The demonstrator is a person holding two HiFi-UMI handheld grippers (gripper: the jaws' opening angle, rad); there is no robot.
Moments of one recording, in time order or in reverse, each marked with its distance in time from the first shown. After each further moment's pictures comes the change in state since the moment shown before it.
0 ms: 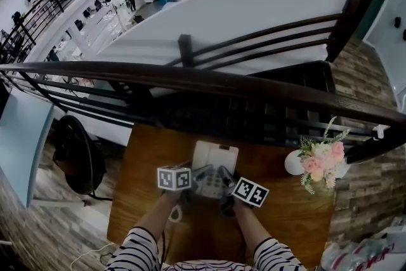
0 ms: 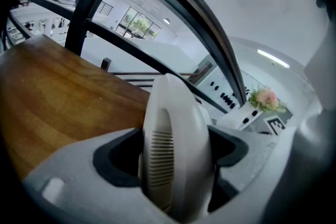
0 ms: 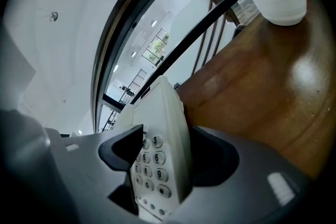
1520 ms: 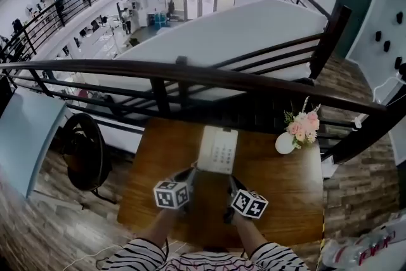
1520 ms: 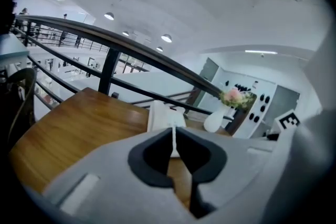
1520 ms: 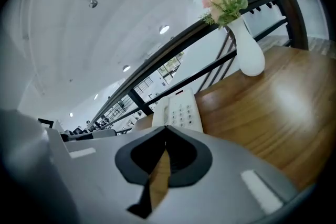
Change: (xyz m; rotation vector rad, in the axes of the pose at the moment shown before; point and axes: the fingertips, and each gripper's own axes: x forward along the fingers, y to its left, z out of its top) left arm -0.230 -0.101 -0.089 0.202 -0.268 0.114; right arm -0.197 0.087 -0.131 -0.260 -0.168 -0.024
